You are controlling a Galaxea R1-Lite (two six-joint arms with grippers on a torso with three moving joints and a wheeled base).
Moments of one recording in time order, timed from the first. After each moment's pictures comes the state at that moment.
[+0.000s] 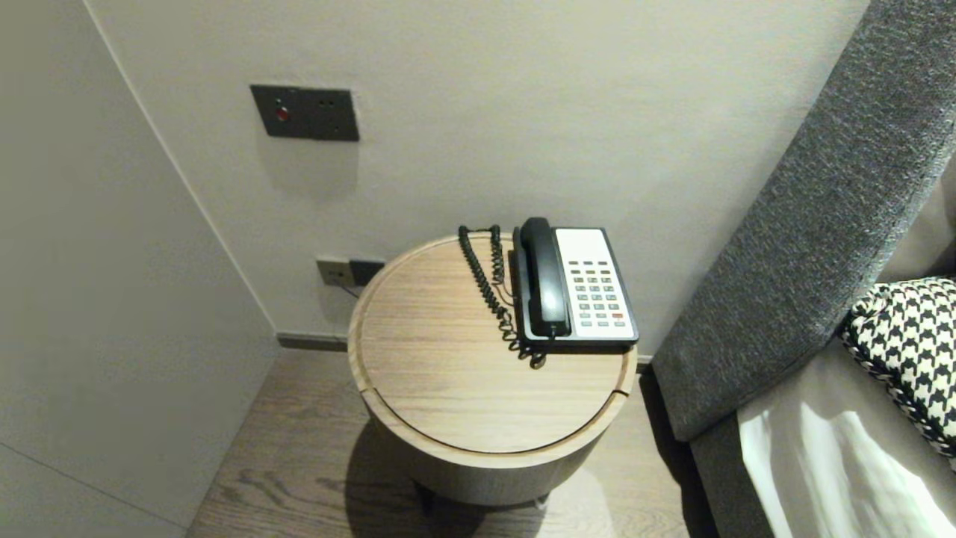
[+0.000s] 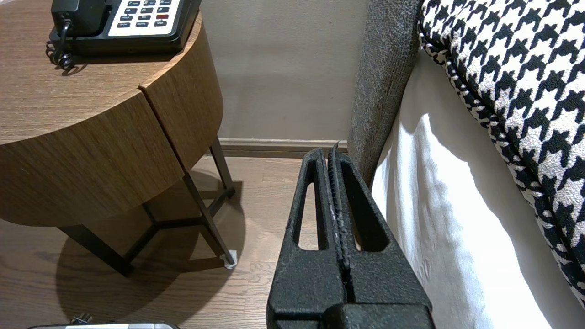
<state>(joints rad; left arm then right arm) 0.01 0.09 -0.07 0.11 0.05 -0.07 -0.01 0.00 0.00 -0.10 -0.02 0.02</state>
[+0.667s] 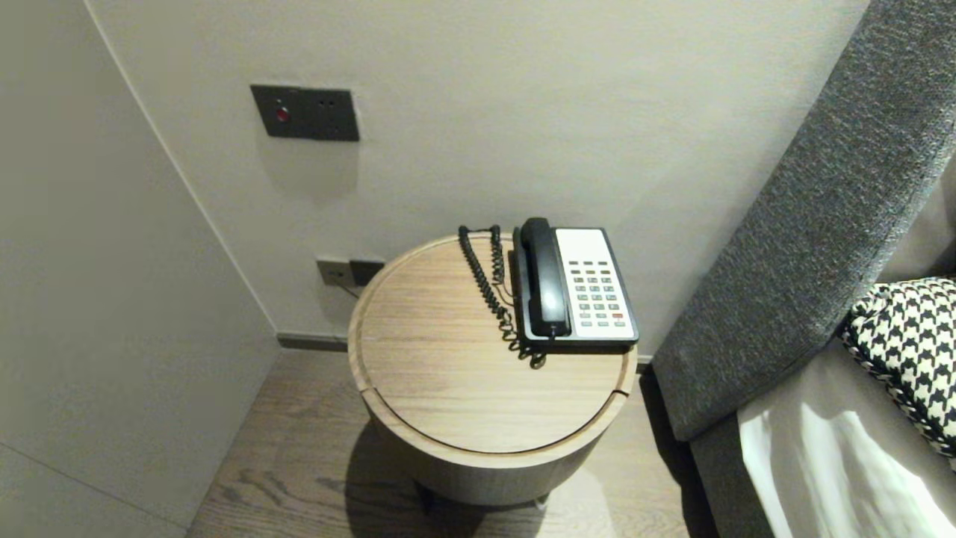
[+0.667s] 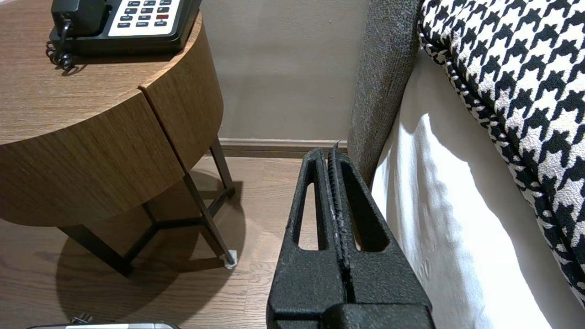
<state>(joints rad) 0.01 0.01 -0.07 0.15 0.03 -0.02 -0.01 0.00 0.00 -0.10 -0.02 0.02</state>
